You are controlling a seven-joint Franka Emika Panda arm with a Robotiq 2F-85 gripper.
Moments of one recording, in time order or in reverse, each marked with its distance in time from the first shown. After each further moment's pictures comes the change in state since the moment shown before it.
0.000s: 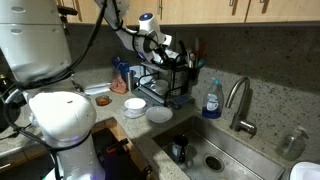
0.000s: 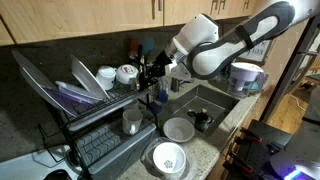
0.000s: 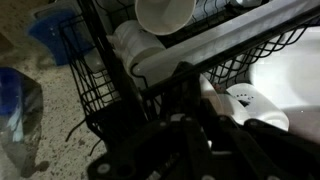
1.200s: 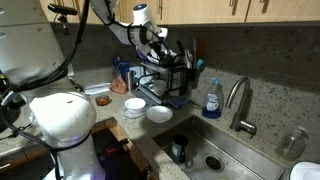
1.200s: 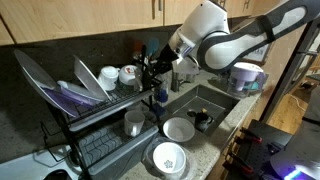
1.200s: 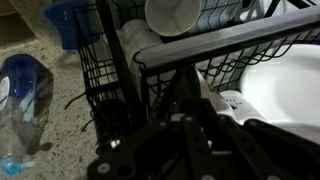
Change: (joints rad) arm 0.000 -0.121 0.013 -0.025 -0.100 -0.149 0.016
